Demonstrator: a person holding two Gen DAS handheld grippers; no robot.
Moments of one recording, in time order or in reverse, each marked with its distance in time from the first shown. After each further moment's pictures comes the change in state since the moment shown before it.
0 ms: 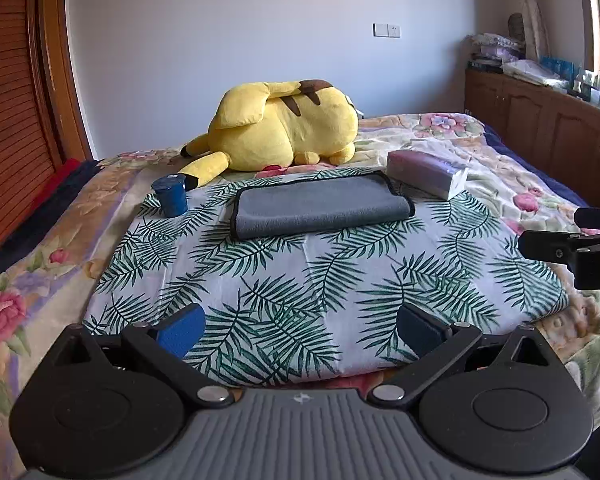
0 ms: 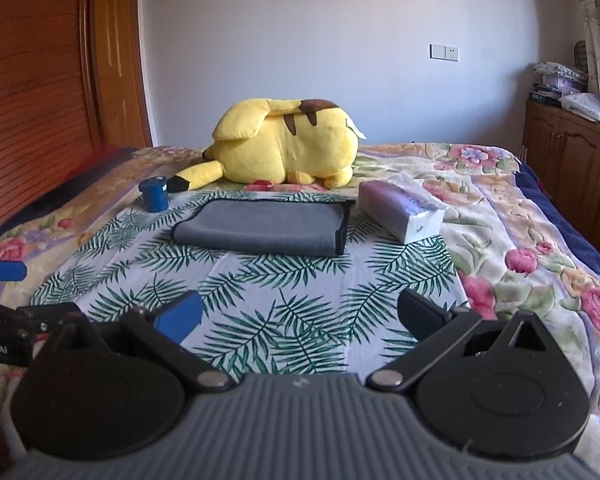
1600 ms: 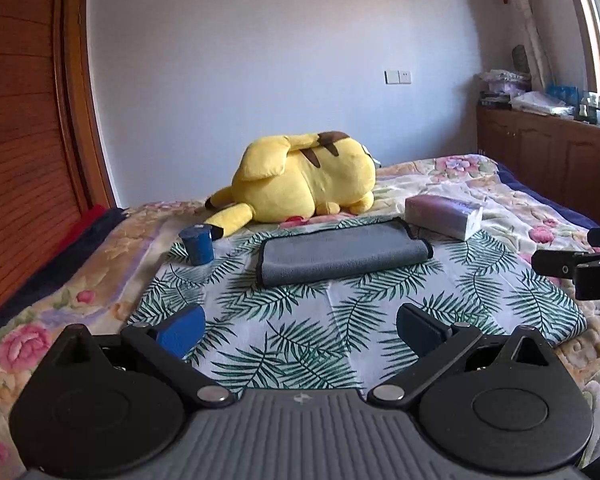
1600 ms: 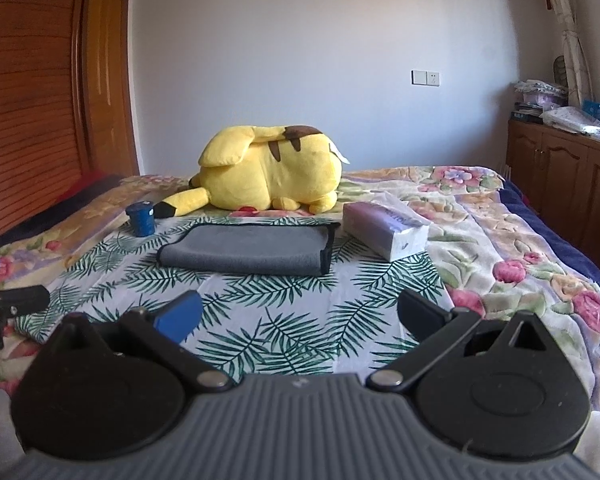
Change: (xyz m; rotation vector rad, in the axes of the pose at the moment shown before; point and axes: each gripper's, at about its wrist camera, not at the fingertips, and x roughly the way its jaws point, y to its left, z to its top) left arm -0.022 0.002 -0.007 0.020 -0.180 0.074; right arm -0.003 -0.005 -0.017 0.024 -0.114 -0.043
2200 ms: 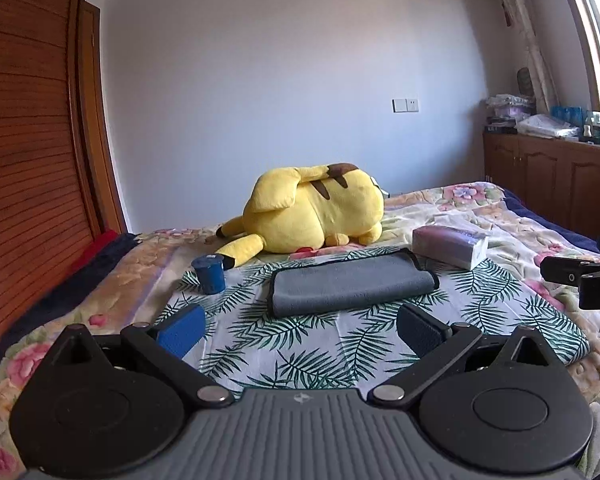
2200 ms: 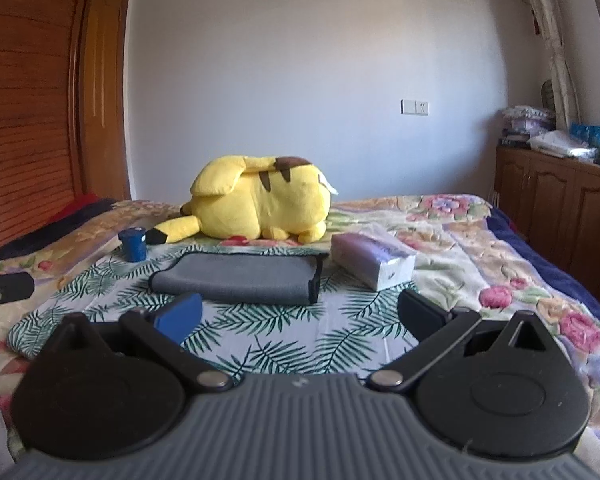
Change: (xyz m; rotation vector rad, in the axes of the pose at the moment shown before) left arm -0.014 0.000 0.008 -0.004 -0.091 0.029; right arm -0.015 -0.001 0.004 -0.011 -0.100 -0.036
